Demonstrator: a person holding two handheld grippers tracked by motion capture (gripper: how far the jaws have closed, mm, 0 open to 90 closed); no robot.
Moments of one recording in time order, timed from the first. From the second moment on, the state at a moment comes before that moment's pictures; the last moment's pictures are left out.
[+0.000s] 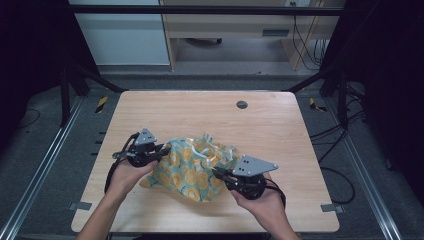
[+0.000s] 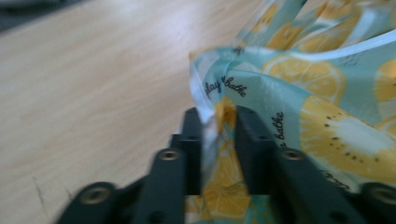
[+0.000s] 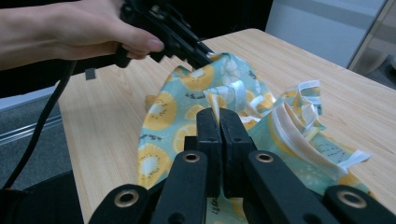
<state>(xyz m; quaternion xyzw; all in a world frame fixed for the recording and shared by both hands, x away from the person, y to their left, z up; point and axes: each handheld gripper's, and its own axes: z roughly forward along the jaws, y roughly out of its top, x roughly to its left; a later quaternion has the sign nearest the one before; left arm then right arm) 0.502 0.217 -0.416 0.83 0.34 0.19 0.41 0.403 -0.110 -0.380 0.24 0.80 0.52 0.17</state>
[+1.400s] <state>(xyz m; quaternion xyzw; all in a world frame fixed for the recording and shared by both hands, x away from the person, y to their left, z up) 0.388 0.230 -0.451 0.84 0.24 0.17 0.46 0.397 -0.163 -0.449 0.33 0.81 0.46 0.16</state>
